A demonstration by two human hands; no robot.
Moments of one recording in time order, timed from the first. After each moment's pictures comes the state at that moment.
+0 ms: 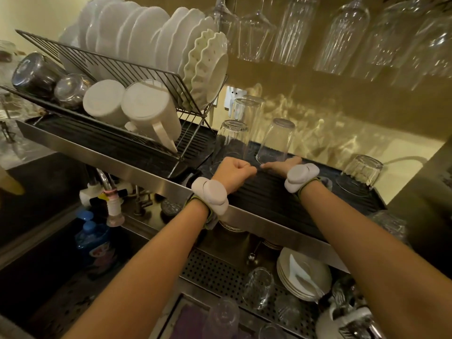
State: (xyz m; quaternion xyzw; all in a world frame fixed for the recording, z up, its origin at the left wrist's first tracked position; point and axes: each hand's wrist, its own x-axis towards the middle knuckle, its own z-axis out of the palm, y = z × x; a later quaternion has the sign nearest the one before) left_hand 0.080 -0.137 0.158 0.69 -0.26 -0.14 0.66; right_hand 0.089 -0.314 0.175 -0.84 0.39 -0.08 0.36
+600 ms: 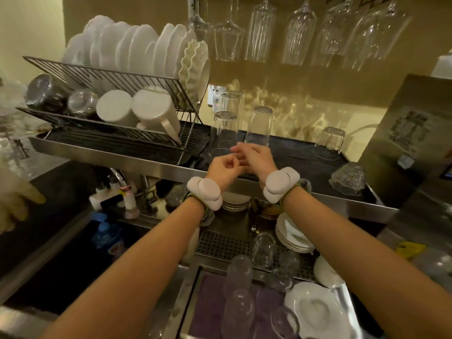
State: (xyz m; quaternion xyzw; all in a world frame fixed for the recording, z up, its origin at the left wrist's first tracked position) left_hand 0.023 -0.085 0.152 0.66 -0.31 -0.13 0.67; right_hand -0.013 -0.181 0.183 -0.75 0.20 -0.21 0.60
